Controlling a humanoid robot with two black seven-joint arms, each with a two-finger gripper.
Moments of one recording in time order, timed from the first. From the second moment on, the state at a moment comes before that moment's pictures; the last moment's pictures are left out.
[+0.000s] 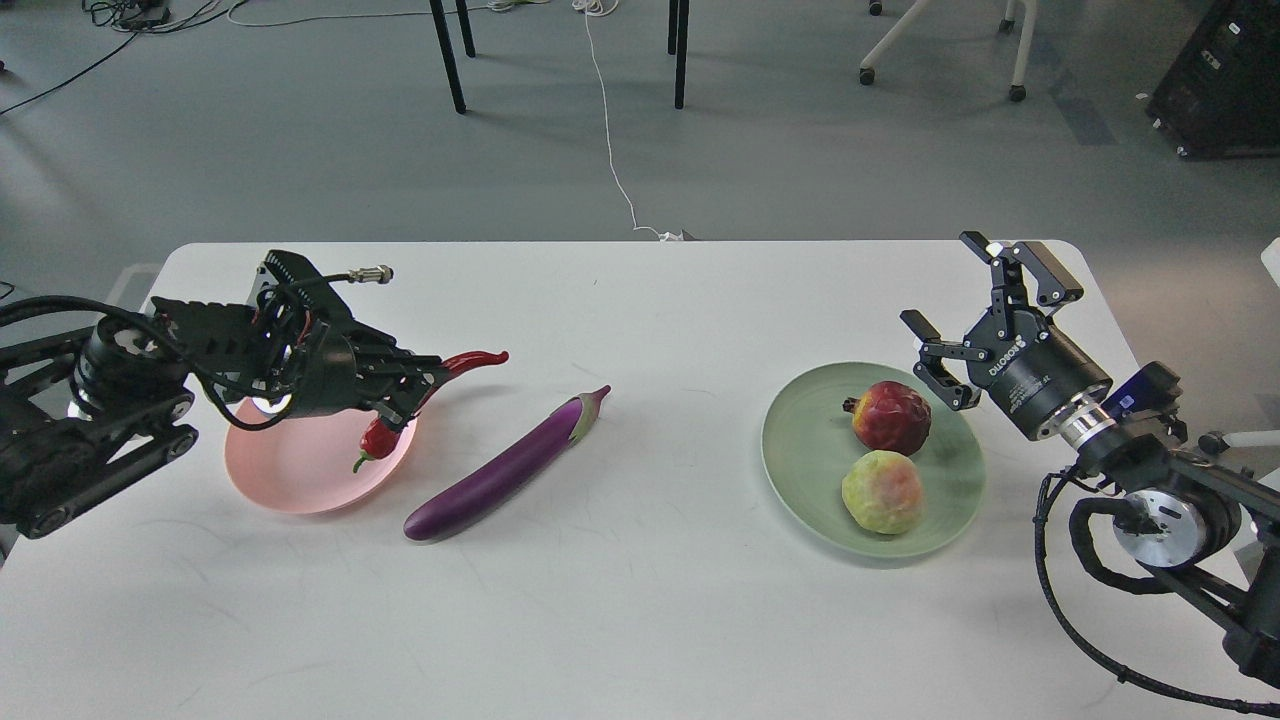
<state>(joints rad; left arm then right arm) -0.87 0.72 -0.29 -1.13 2.08 -0.24 -0.41 0.50 -0.64 0.52 1.17 -0.11 0.27 0.49</state>
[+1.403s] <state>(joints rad) -0.79 0.63 -0.23 -1.34 1.94 -0.22 -0.31 0.50 -0.64 0.52 1.17 -0.11 0.27 0.49</state>
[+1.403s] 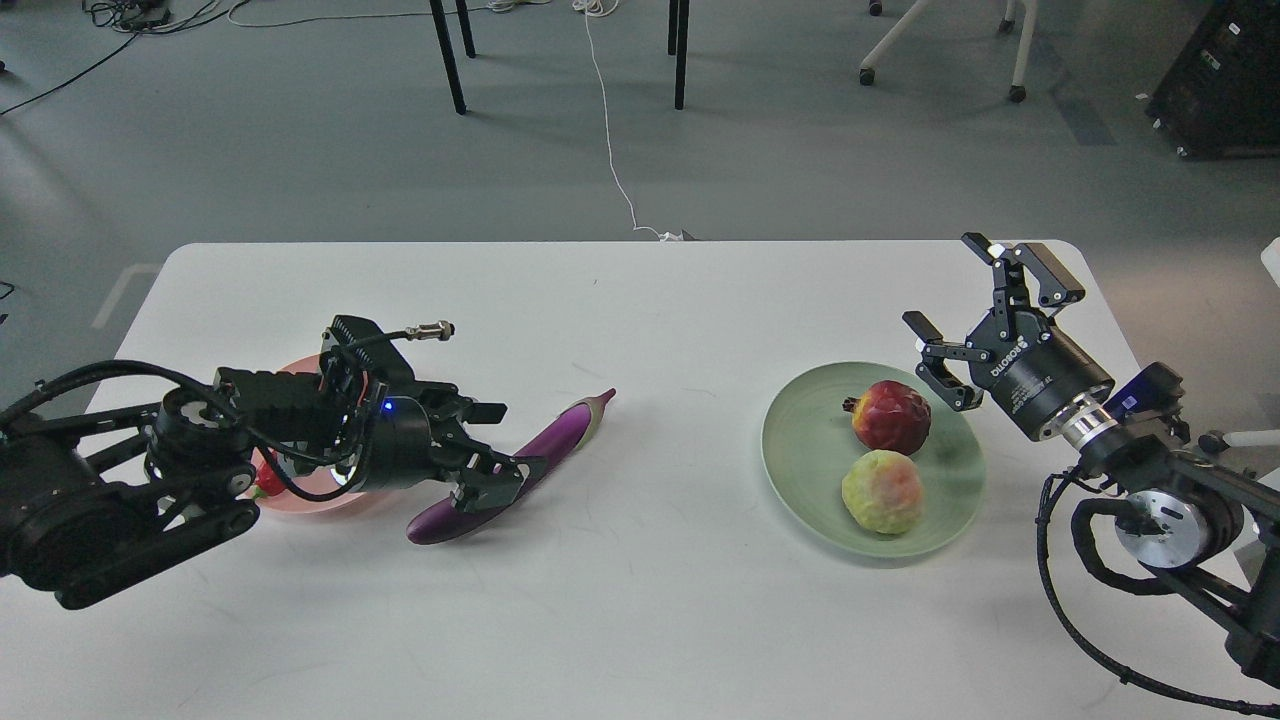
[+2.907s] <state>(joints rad) -0.69 0.94 -0.27 -1.34 1.80 -0.21 -0.33 0.50 -0.64 0.52 1.17 -0.11 0.27 0.49</state>
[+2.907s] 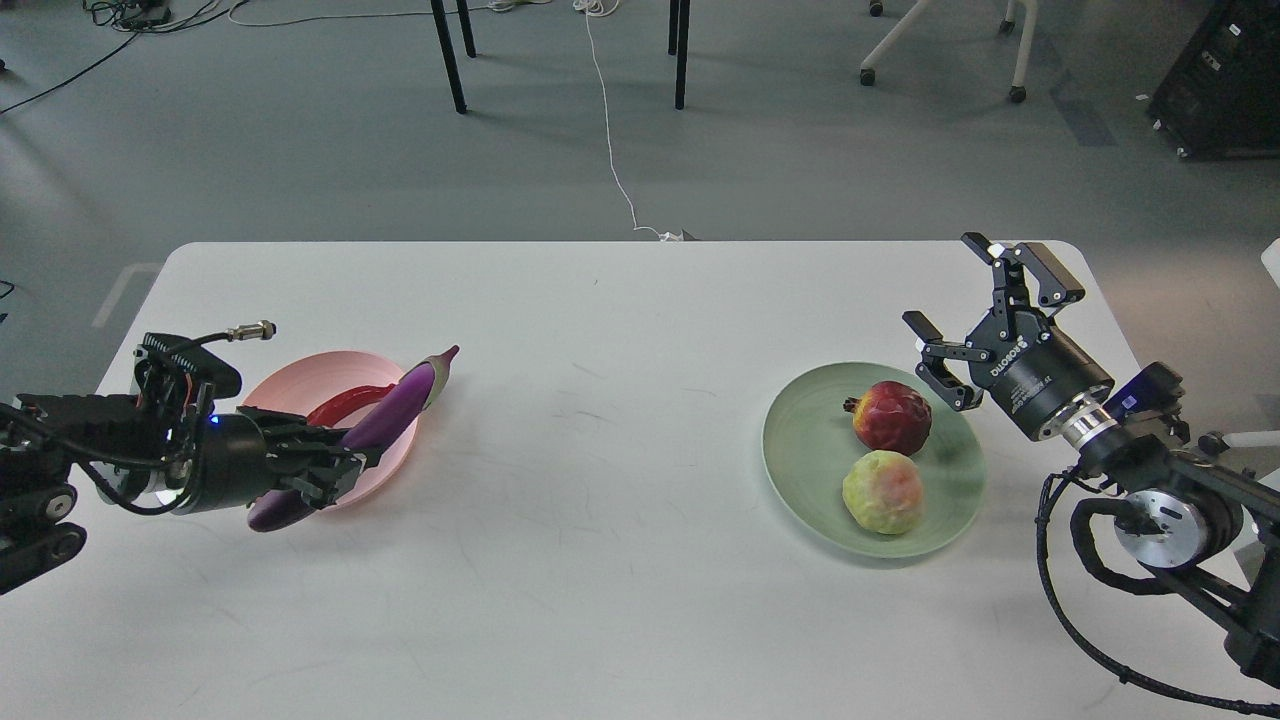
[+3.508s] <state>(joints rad) -0.70 0.98 -0.32 -1.30 1.80 -0.21 -0.33 0.50 -0.64 0.52 1.17 -0.11 0.27 0.49</state>
